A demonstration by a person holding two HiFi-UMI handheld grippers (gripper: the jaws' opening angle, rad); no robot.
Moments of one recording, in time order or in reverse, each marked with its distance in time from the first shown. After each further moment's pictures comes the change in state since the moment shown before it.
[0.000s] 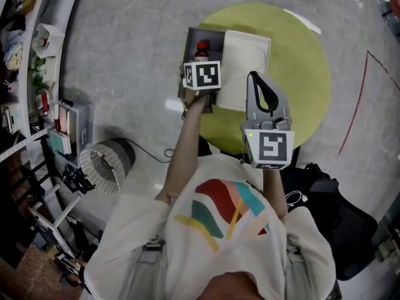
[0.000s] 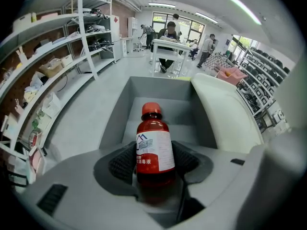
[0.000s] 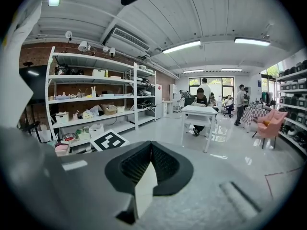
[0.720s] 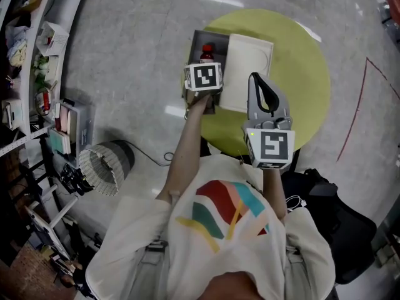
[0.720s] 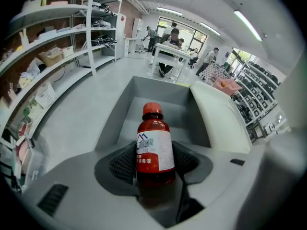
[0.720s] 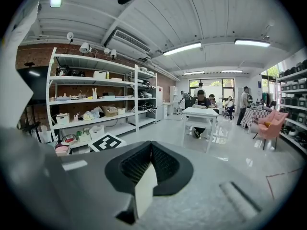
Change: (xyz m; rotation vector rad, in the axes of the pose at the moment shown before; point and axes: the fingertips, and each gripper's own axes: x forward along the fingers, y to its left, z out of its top) left arm 0.000 -0.006 -0.002 -0.073 -0.034 -0.087; right arm -0.005 0.005 0.006 -0.006 -0.023 0.006
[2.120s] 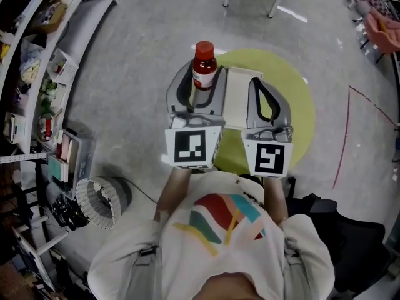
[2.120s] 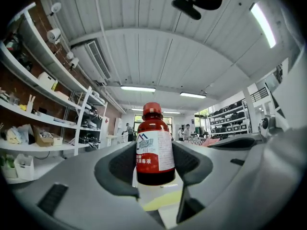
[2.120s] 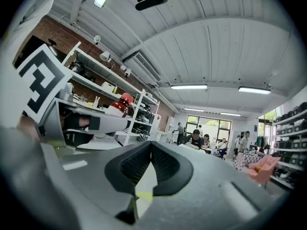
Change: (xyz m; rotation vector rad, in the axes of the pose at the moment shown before) left arm -0.365 -0.064 0.121 0.232 -1.177 -0.191; right arm -0.058 0.038 0.127 -0.300 -0.338 -0.098
